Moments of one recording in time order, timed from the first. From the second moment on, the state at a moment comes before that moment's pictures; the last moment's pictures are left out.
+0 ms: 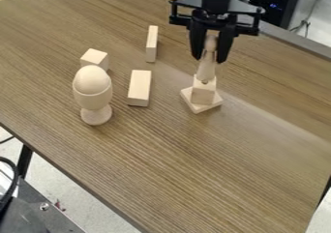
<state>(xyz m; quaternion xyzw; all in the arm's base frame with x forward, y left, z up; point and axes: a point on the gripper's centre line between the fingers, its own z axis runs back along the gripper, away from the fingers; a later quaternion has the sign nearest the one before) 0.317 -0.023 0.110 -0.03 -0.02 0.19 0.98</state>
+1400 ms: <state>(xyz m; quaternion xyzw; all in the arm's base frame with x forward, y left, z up) 0.323 -0.020 0.094 -0.04 -0.01 0.18 0.98</state>
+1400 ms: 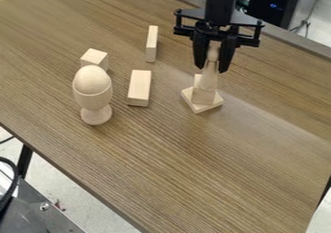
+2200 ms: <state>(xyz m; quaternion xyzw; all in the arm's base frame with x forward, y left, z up) 0.329 -0.011 0.097 -0.04 -0.01 0.19 0.98</state>
